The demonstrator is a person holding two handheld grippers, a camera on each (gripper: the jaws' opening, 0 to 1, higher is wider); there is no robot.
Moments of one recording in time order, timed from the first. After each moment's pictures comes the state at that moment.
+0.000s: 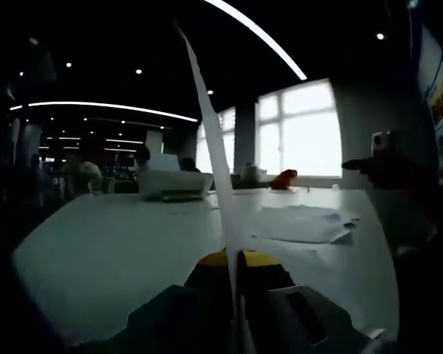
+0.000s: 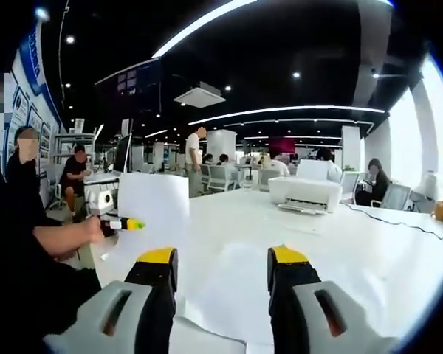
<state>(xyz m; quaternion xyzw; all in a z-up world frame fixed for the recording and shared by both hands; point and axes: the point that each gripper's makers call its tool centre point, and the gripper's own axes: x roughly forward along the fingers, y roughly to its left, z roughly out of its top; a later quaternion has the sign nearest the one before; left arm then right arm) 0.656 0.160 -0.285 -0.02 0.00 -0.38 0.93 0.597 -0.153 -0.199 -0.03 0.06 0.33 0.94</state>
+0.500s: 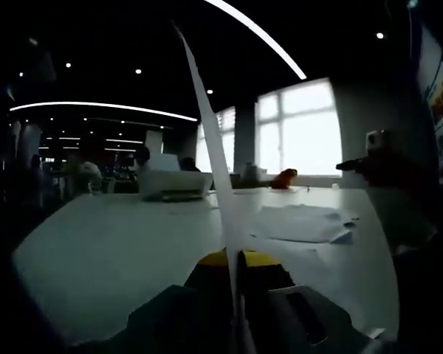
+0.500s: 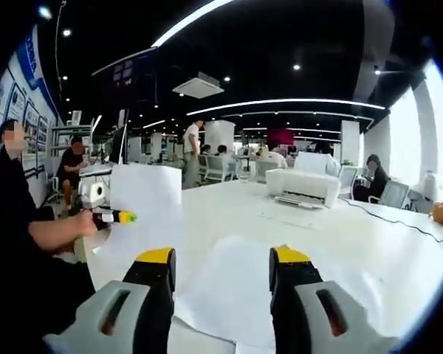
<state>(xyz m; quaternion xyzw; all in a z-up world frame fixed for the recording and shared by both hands) 0.656 0.160 -0.285 -0.02 0.00 -0.38 0.93 0.616 -0.157 -0.206 -0.05 0.08 0.32 0.94</state>
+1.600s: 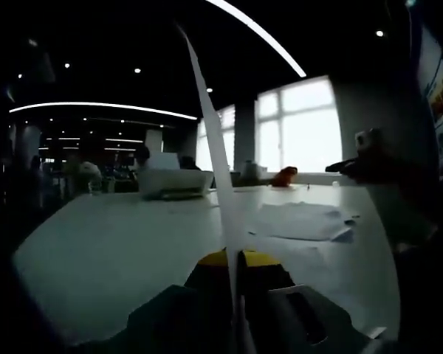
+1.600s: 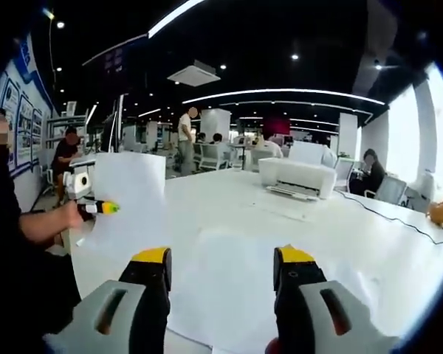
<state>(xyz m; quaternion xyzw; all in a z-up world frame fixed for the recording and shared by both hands) 0.658 0.160 -0.288 -0.01 0.01 -0.38 0.93 0.642 -0.162 -0.218 -0.07 0.11 0.31 0.94</state>
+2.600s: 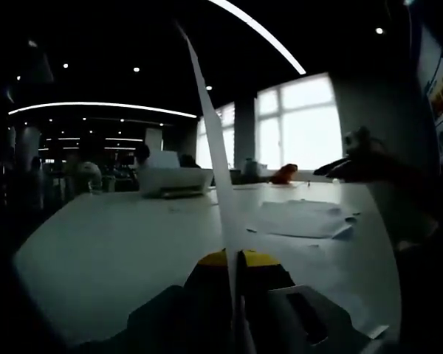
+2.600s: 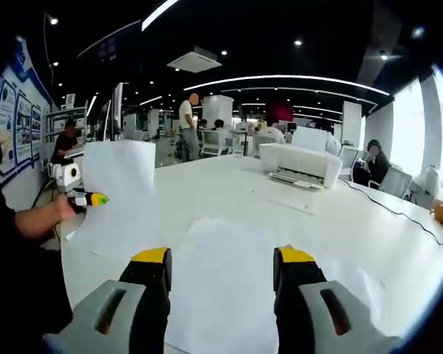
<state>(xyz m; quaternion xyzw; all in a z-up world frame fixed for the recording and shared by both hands) 0.657 0.158 -0.290 0.00 0.01 -0.37 0.93 0.683 -0.166 -0.237 -0.07 0.16 0.31 0.93</state>
